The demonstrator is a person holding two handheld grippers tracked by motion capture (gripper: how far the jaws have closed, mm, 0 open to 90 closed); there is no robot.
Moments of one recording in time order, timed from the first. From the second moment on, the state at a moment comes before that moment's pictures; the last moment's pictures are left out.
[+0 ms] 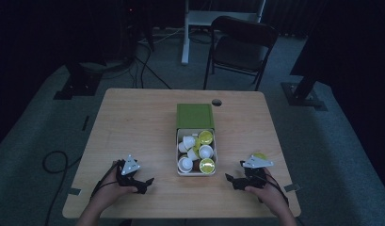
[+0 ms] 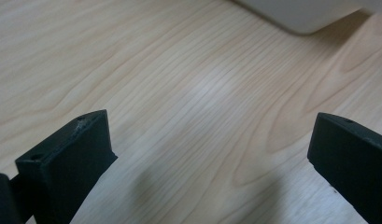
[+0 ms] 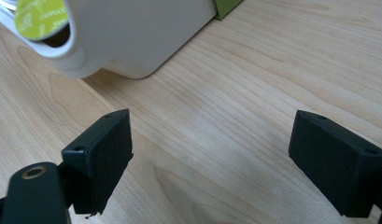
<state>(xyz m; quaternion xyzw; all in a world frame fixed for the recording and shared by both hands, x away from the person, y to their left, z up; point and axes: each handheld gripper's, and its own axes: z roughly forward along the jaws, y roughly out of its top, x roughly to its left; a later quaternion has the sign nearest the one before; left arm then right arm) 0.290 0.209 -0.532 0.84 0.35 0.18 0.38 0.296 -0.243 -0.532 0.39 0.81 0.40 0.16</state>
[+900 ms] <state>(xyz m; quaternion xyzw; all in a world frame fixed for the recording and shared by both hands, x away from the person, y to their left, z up) 0.298 0.159 -0.510 0.82 0.28 0.19 0.46 0.299 -0.229 -0.505 0.36 0.79 0.47 0.15</state>
